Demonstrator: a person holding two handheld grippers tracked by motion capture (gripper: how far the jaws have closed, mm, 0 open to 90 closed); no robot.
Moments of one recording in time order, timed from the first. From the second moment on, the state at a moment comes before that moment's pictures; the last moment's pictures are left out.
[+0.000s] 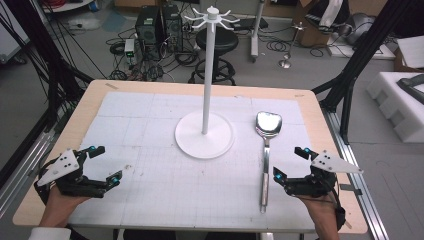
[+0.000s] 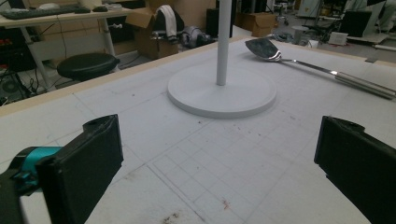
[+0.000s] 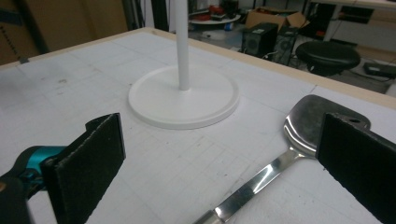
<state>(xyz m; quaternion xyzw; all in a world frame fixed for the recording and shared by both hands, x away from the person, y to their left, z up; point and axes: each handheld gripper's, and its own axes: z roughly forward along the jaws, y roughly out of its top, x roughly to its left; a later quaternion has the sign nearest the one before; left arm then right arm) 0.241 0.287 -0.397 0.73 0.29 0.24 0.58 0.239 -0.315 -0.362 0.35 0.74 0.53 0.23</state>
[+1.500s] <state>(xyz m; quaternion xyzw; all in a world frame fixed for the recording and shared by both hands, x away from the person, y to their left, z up) 0.241 0.290 -0.397 0.72 0.29 0.24 0.58 0.316 -0.257 -0.354 0.21 0.92 0.31 0.08</state>
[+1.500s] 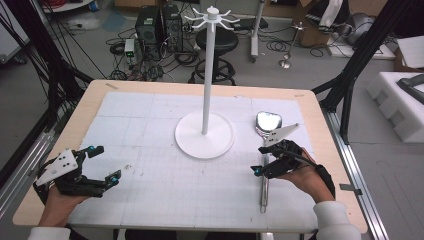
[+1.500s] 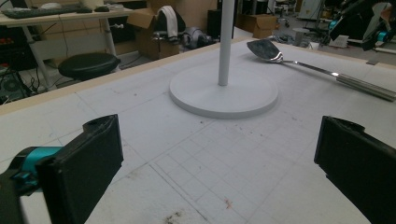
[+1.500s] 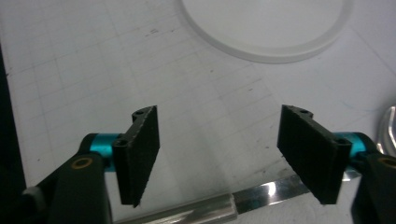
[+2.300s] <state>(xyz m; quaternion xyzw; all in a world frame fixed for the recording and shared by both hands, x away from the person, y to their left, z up) 0.242 0.290 -0.398 0.73 0.29 0.24 0.57 0.320 -0.236 -0.381 0.15 0.97 0.20 0.01</state>
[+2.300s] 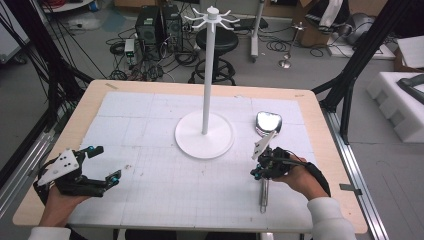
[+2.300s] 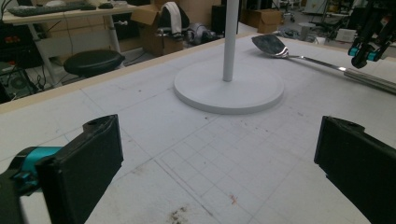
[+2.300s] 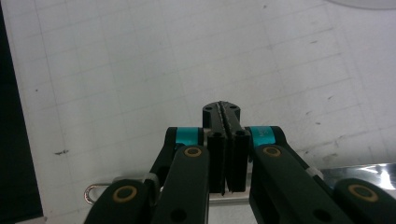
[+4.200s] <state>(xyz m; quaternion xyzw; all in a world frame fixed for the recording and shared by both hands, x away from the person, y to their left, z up) 0.243 0.288 -0.400 0.74 0.29 0.24 0.56 0.320 -0.300 -0.402 0.24 0.97 0.10 0.02</state>
